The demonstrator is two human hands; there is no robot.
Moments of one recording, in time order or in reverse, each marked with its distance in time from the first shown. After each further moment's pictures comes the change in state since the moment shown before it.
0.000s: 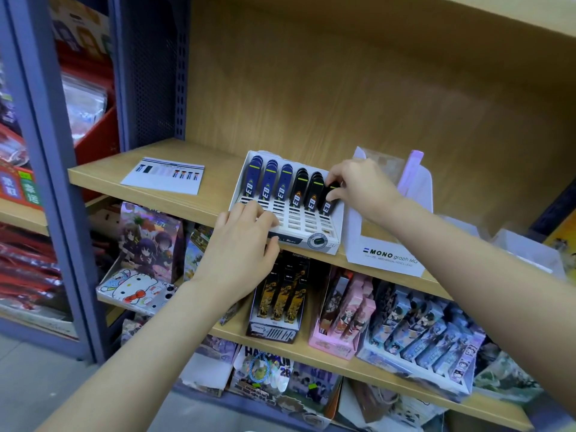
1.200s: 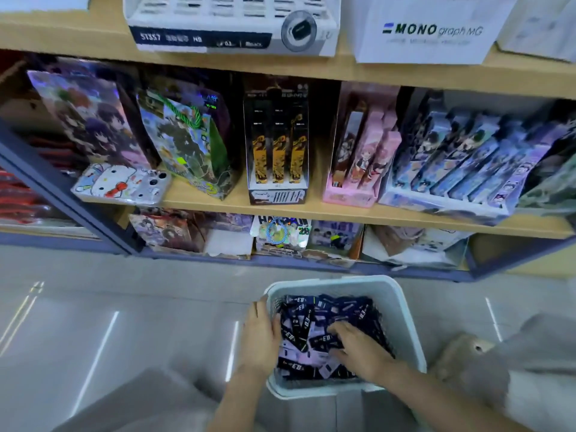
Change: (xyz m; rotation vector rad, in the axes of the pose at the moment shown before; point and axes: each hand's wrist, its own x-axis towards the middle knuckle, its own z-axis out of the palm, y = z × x) left_hand -0.305 -0.007 0.192 -0.322 -0.704 -0.642; right_hand -0.393 -0.068 0.288 0.611 -0.938 0.385
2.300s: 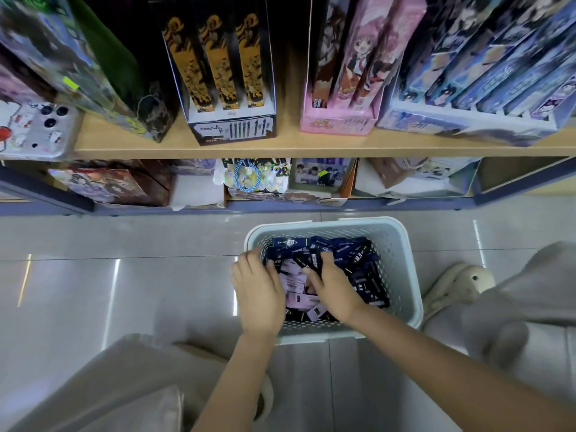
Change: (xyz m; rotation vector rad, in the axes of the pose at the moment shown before) left_hand 0.015 0.015 0.047 0.076 0.283 0.040; right_hand 0.043 -0.006 0.015 0.527 0.181 0.191
